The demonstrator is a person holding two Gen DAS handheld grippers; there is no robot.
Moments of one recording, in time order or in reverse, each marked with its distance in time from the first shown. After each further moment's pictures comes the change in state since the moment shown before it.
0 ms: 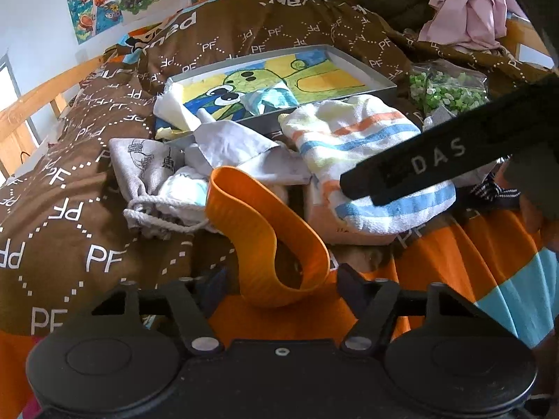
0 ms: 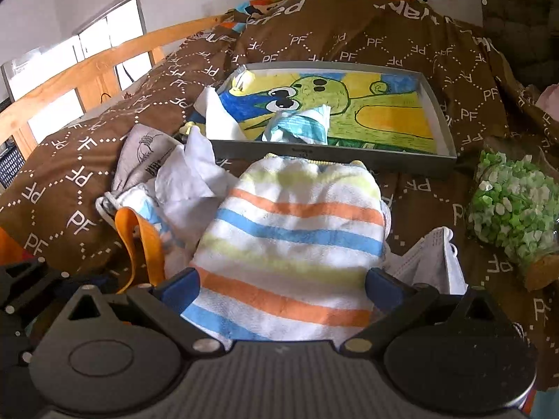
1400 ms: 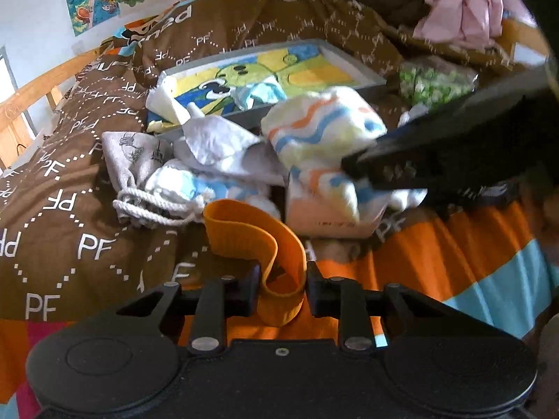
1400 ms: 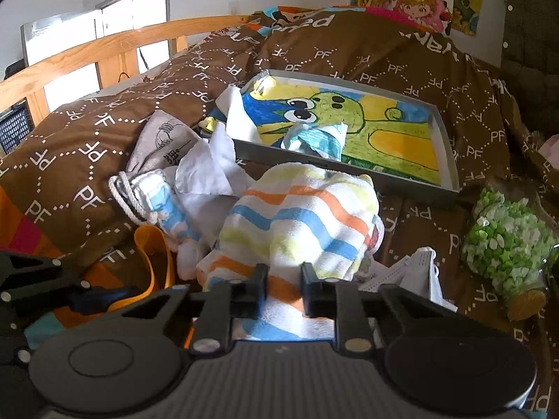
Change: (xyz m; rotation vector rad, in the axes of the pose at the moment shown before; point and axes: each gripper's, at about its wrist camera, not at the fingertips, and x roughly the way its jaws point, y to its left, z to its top) left arm -0.008 -0.011 -0.001 -0.004 0.038 -0.013; right arm -0.013 0.025 -0.003 -0.155 -0.036 -0.046
